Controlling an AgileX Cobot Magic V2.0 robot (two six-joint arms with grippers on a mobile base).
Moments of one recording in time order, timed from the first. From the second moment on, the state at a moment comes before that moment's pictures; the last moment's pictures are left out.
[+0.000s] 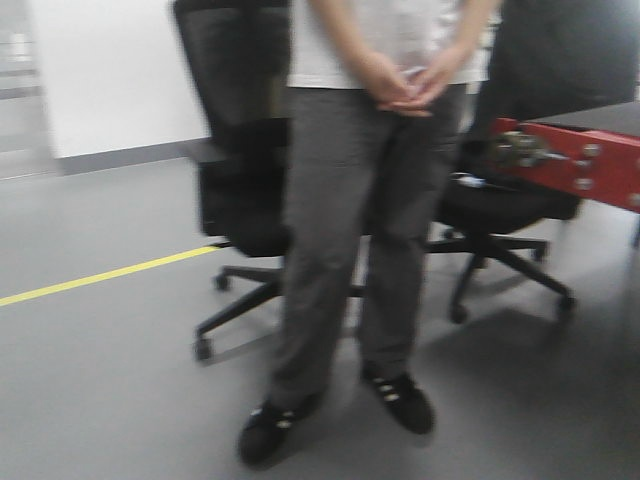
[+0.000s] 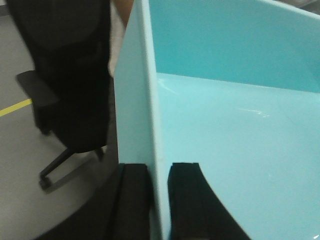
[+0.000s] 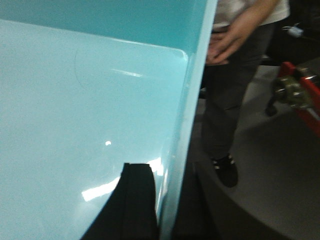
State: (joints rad) left arm -0.30 1.52 -1.78 0.03 0.65 -0.15; right arm 0.13 1.55 -1.66 0.18 0.67 0.02
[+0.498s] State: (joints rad) left arm -0.30 1.52 -1.78 0.03 0.65 -0.15; right arm 0.13 1.55 -1.66 0.17 0.63 0.02
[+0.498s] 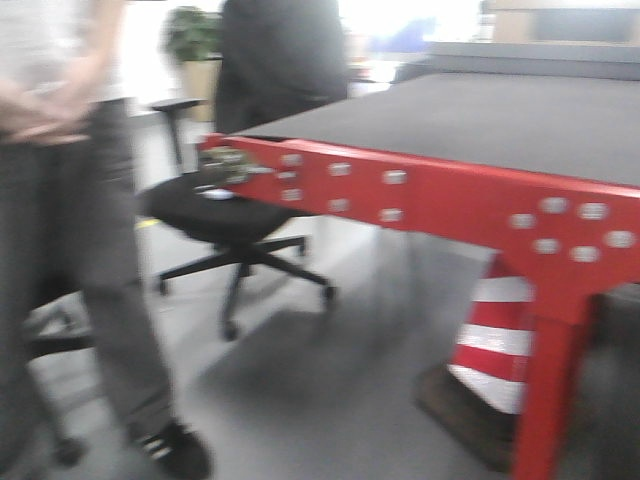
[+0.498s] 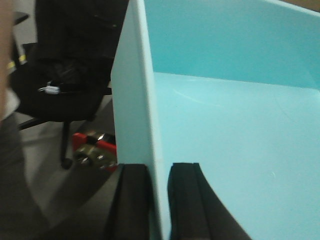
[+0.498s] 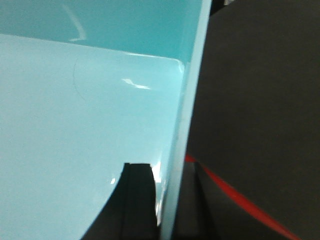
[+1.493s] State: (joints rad) left arm -0.30 1.52 -1.78 0.03 0.65 -0.15; right arm 0.13 1.55 -1.66 0.17 0.63 0.02
